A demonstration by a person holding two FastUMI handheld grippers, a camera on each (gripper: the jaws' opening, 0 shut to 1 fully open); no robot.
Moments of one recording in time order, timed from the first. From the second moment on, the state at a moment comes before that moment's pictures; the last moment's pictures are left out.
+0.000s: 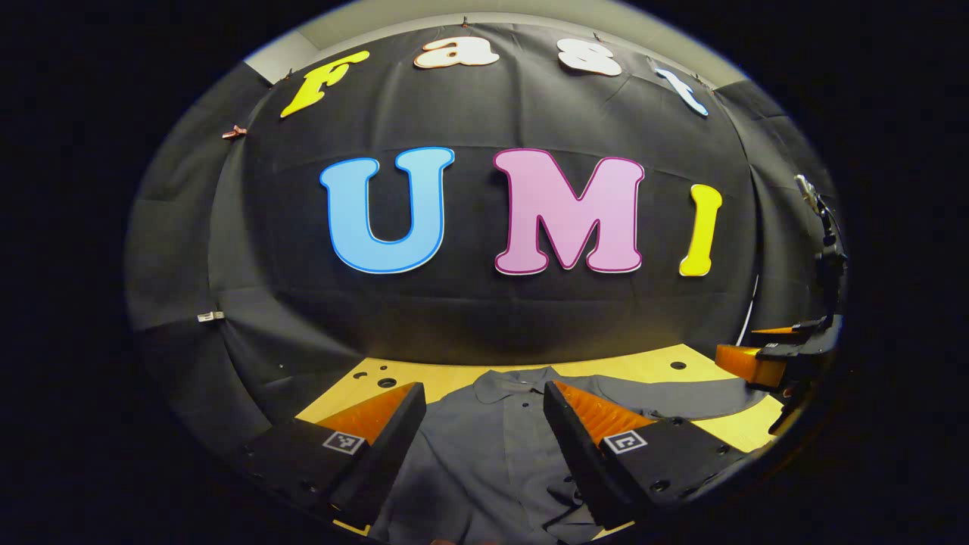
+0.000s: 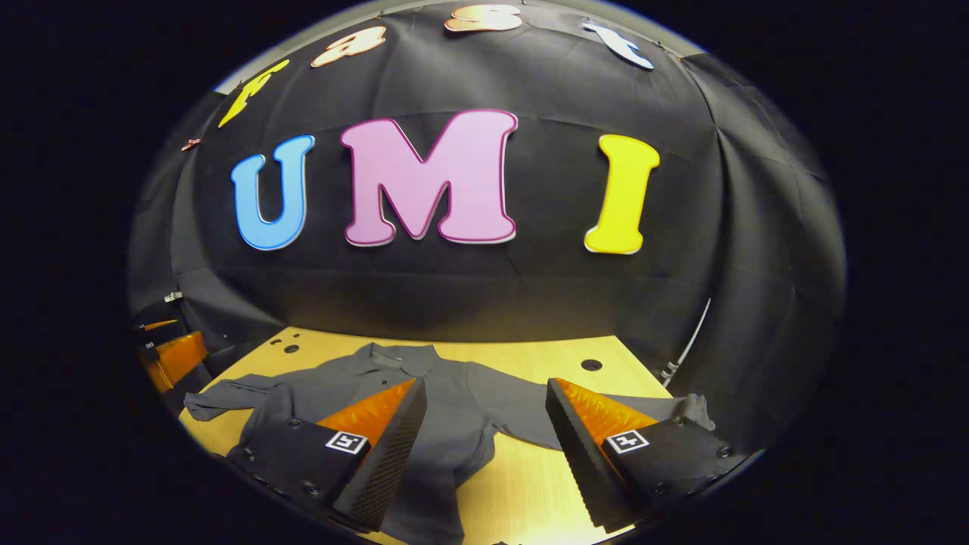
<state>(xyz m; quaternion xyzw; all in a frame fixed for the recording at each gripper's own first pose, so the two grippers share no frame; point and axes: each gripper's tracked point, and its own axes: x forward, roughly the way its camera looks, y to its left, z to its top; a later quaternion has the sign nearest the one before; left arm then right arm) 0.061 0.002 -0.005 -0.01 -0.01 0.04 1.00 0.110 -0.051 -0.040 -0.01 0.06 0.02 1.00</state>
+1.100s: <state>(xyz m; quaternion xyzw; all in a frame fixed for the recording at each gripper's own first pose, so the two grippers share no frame) 0.095 0.014 -0.034 0.01 0.06 0.08 0.99 0.188 -0.292 -0.164 0.06 0.22 -0.20 0.95</state>
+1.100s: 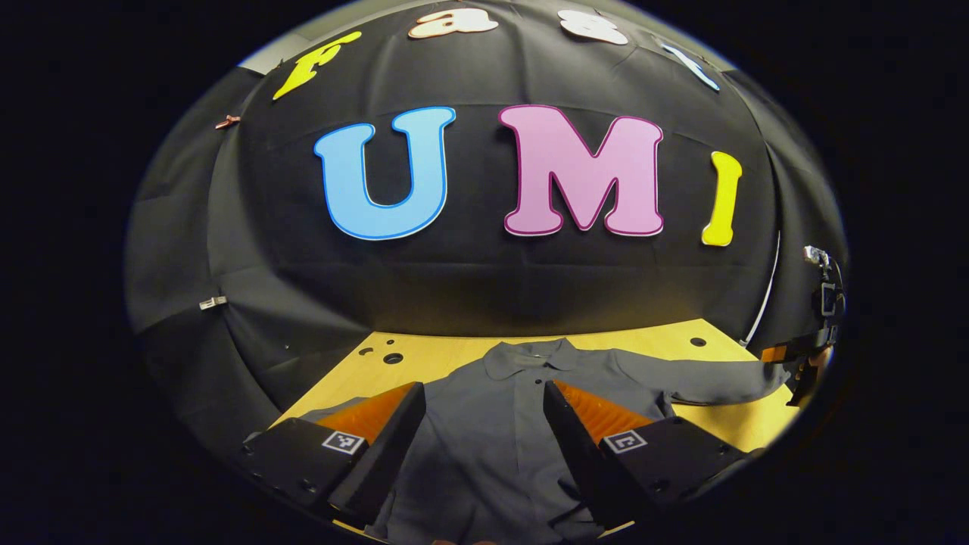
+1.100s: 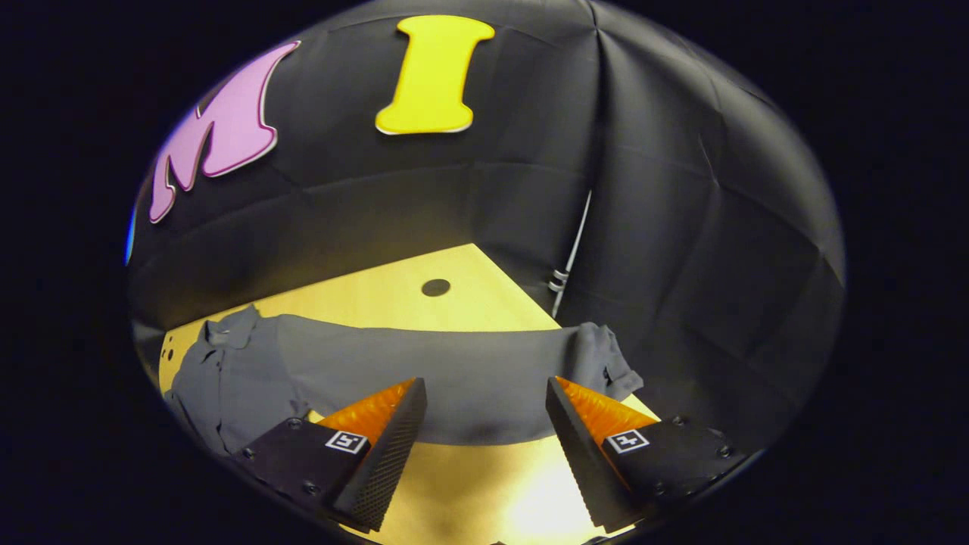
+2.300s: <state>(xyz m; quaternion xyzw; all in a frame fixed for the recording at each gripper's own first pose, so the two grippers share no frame) 0.115 -0.018 -0.048 0.01 0.10 0.07 0.99 0.203 -0.430 -0.271 0.15 0.31 -0.36 0.87</state>
